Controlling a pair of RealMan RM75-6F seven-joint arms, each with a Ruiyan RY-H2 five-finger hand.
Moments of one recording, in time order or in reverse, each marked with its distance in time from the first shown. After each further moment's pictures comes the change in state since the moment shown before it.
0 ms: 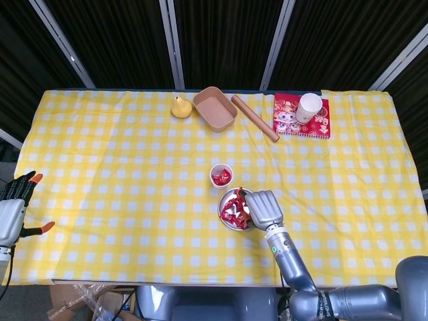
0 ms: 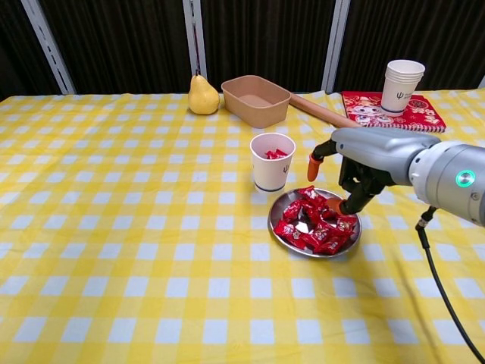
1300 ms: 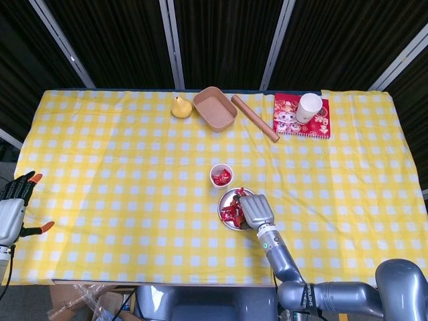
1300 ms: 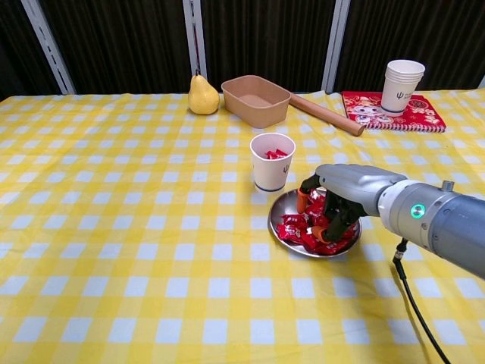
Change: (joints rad) left arm -0.003 0.003 -0.003 -0.002 -0.015 -0.015 -0.002; right arm -0.014 -0.129 0.032 0.214 0.034 -0.137 0.070
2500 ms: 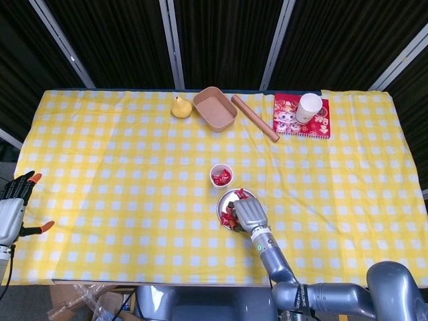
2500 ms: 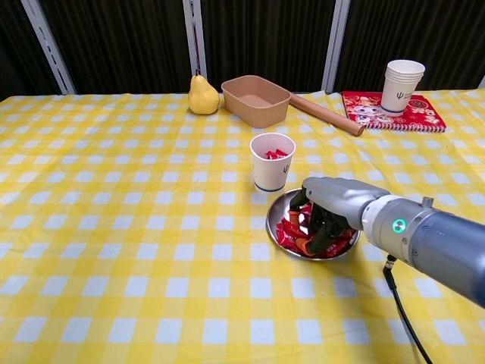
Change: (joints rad) left arm -0.001 0.003 -0.003 -0.005 -0.009 -0.006 -0.005; right arm -0.009 -0.070 0.010 0.073 -0.020 -0.048 0.038
